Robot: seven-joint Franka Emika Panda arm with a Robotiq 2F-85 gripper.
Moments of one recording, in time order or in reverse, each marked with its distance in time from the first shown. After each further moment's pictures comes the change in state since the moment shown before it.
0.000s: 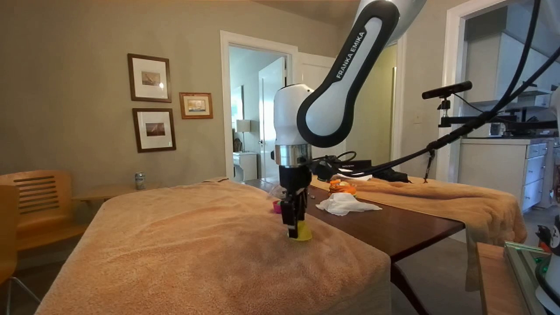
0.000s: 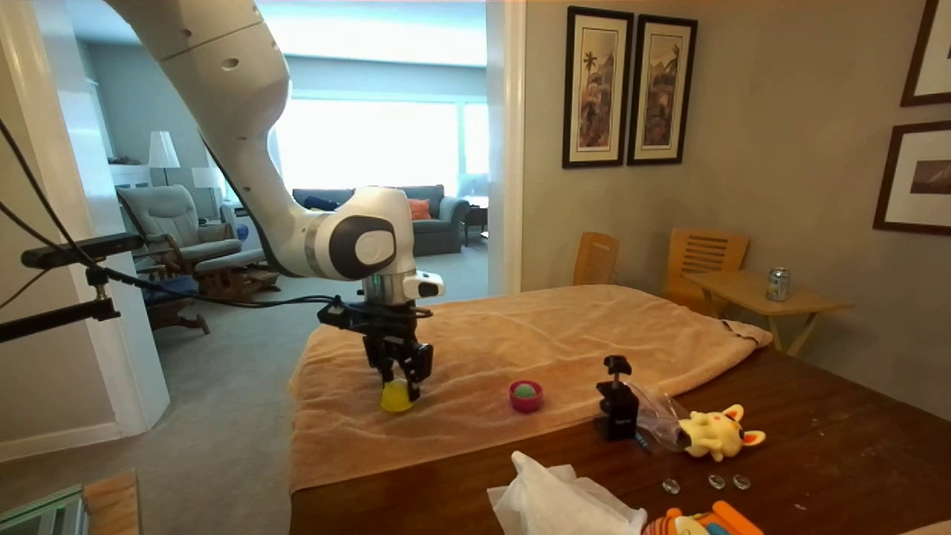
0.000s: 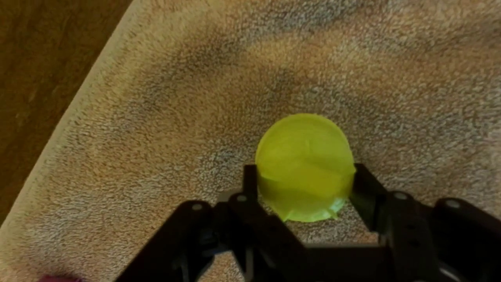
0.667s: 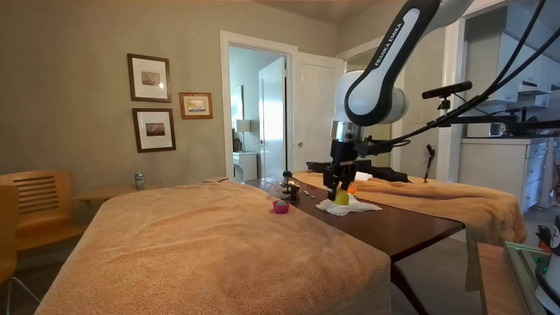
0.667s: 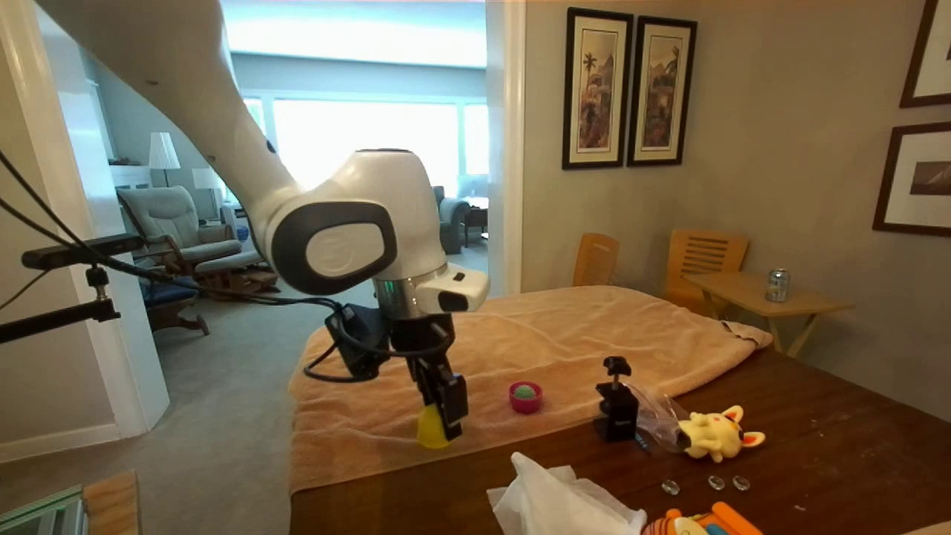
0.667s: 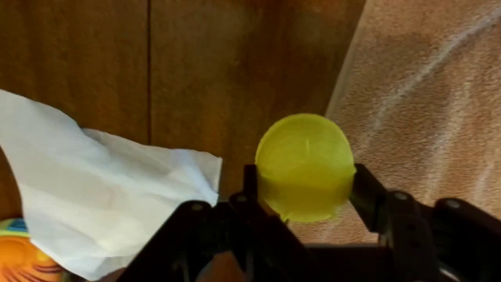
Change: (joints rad) arm -0.203 -0.272 -0.158 -0.268 0.115 0.171 0.012
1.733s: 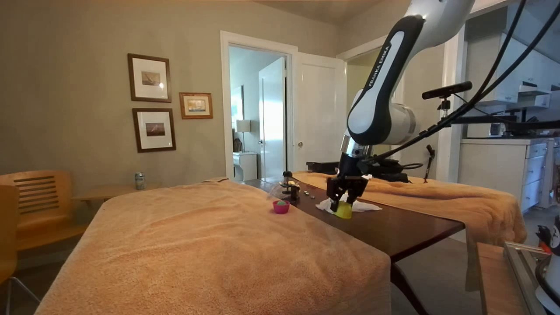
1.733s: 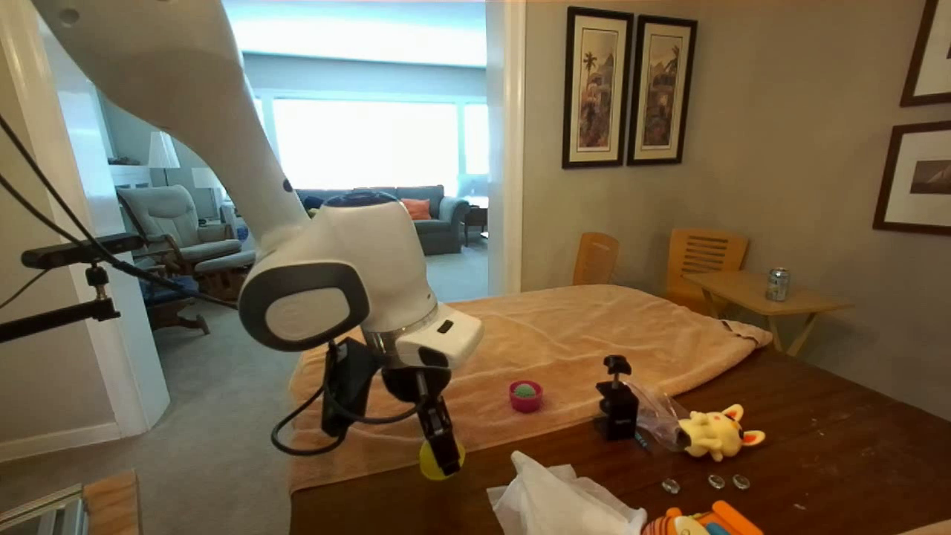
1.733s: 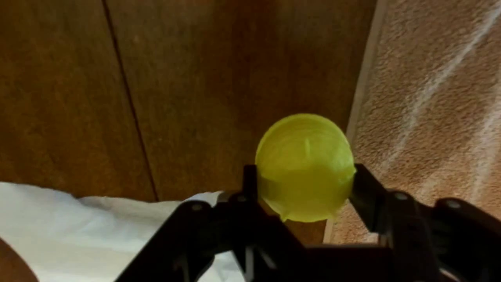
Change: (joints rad) arm -0.070 0.104 0.084 -0.071 0.280 0.258 -0.047
